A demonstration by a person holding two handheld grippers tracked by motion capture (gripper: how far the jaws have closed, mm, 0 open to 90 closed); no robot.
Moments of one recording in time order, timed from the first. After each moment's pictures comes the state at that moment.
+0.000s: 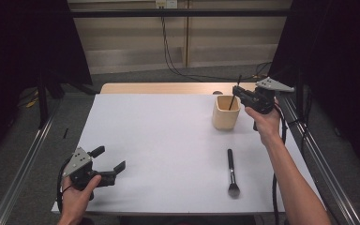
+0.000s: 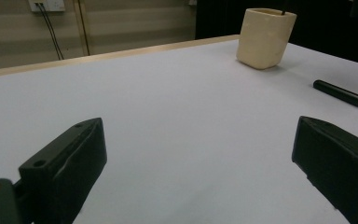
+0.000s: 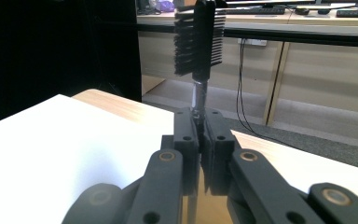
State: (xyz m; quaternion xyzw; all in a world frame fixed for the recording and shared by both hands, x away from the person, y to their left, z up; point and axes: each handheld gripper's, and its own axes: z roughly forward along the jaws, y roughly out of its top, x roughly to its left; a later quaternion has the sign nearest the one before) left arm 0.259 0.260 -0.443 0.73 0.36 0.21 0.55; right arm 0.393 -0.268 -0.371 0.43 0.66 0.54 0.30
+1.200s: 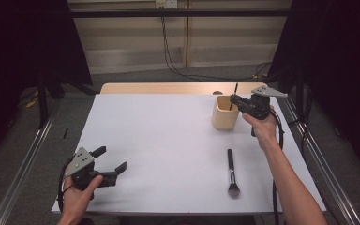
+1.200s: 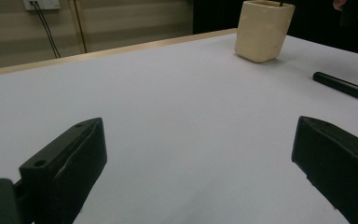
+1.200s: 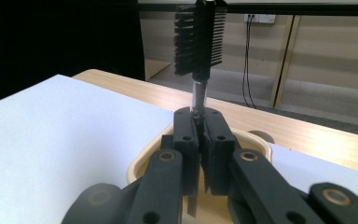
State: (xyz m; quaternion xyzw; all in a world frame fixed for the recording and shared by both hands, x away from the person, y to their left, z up) left arm 0.260 0.258 -0.445 0.74 0.35 0.22 0.53; right arm 0.398 -0.270 -0.403 0.45 0.67 0.52 0.27
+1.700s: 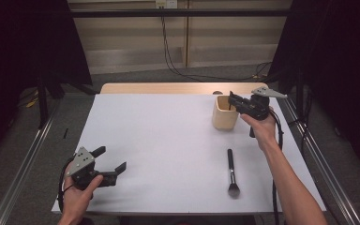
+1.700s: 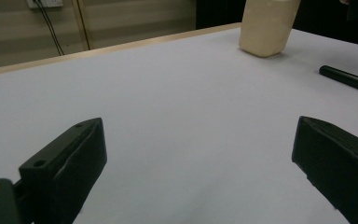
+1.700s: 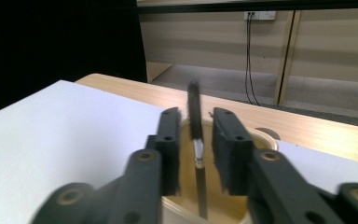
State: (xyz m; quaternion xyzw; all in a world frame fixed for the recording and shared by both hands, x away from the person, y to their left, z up) left arm 0.261 0.258 -0.445 0.75 0.35 0.22 0.53; right arm 0.398 -0.268 -0.407 0.46 0.66 0.53 0.26
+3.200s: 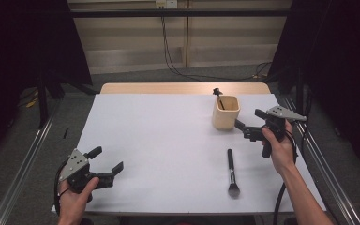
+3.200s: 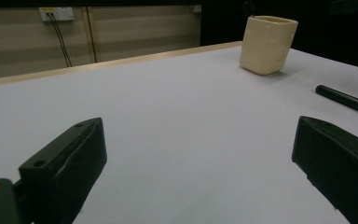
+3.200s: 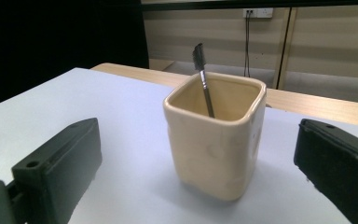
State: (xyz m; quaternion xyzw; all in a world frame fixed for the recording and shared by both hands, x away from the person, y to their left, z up) left arm 0.251 0.264 -0.439 0.72 0.36 0.23 0.55; right arm 0.323 -0.287 -0.410 0.46 0.66 0.53 0.26
